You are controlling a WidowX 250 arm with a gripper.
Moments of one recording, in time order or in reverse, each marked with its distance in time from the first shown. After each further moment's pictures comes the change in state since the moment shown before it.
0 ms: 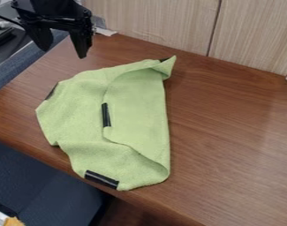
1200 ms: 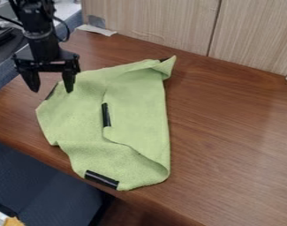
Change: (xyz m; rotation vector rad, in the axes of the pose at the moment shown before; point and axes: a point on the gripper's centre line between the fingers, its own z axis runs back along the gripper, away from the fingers) arm -0.011 0.056 -0.110 0.085 0.212 0.299
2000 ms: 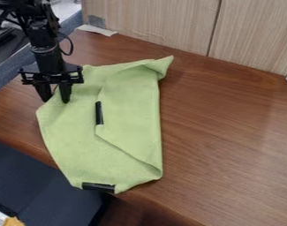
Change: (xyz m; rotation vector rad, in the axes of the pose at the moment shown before) arm -0.001 -0.001 -0.032 -0.011 0.047 0.037
